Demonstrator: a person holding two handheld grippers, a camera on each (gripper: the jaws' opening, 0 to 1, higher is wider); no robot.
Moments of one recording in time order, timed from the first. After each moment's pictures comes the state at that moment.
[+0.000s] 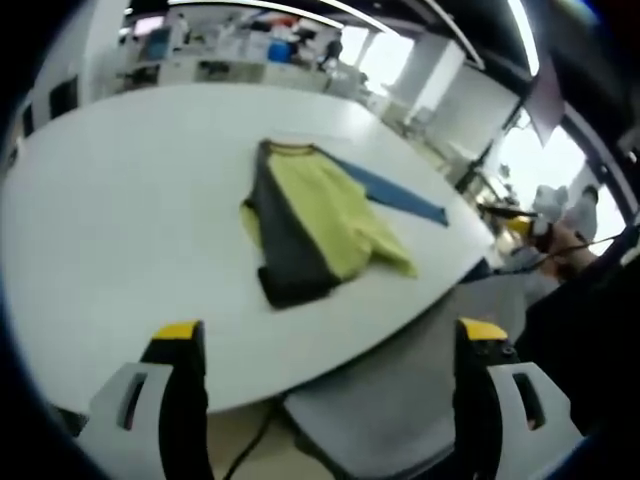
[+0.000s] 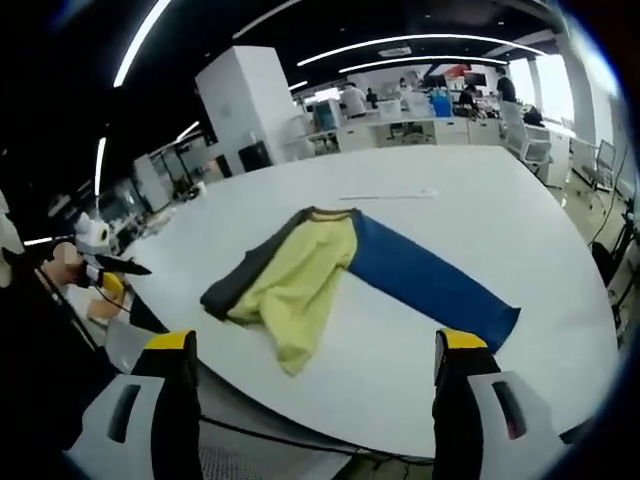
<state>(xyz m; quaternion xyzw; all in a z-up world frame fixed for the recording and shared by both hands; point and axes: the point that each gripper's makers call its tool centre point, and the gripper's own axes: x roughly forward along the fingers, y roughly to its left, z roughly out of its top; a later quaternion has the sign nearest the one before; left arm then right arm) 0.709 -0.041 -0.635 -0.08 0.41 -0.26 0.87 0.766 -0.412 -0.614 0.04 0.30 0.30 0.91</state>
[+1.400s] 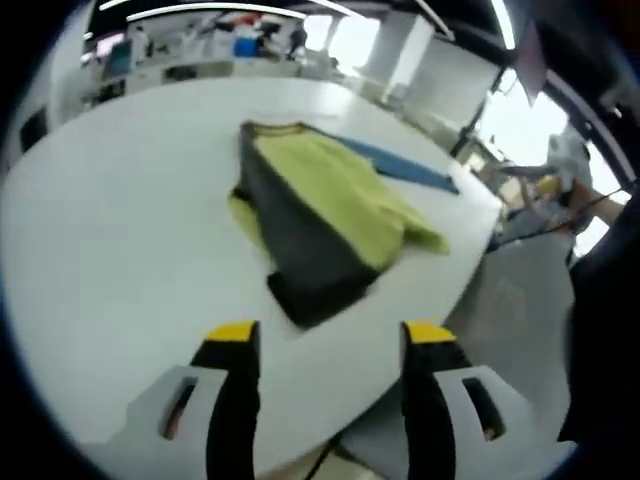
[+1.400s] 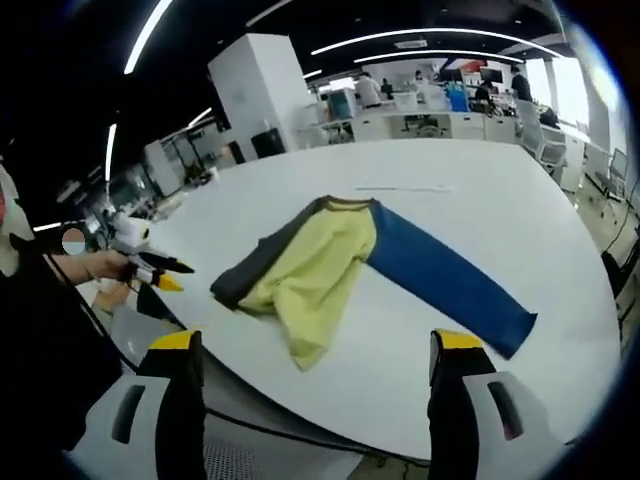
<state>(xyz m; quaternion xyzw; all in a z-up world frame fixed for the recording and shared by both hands) 0.757 -0.042 -0.713 -0.02 0.41 -0.32 0.86 0.763 -0.388 -0.625 0.01 0.33 0.33 0.88</state>
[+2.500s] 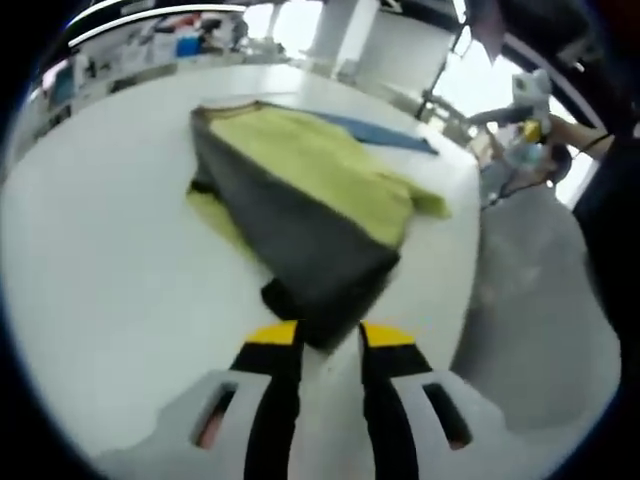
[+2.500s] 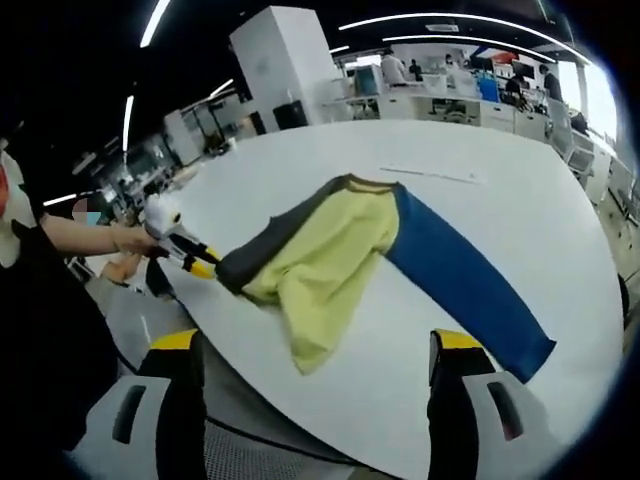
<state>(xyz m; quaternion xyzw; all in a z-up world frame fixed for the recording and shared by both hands) 0.780 -0.056 -0.760 0.04 0.41 -0.42 0.81 0.786 -0.365 -0.642 -0.02 0.36 0.38 0.85</state>
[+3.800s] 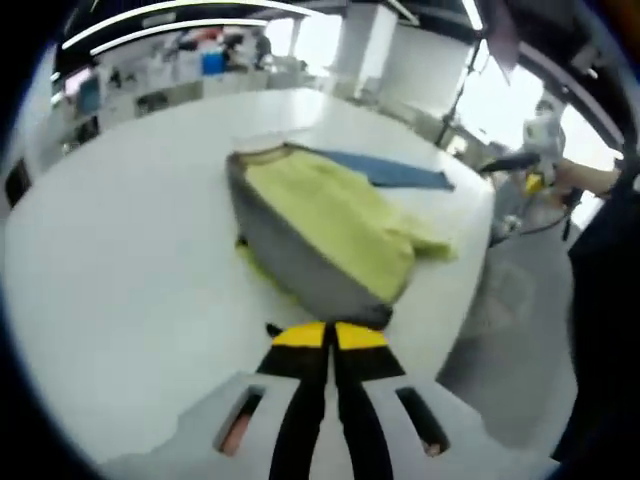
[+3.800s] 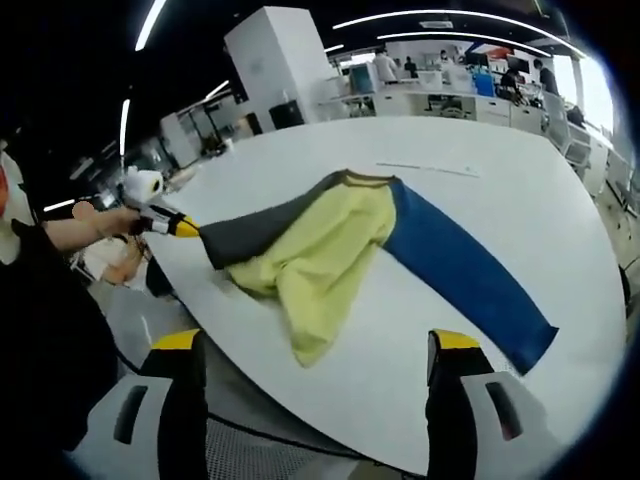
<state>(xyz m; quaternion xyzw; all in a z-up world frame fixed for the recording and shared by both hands) 0.806 -0.021 -0.674 0.03 0.38 -0.33 0.86 0.777 -0.372 -0.647 -0.01 0.36 0.37 0.85</state>
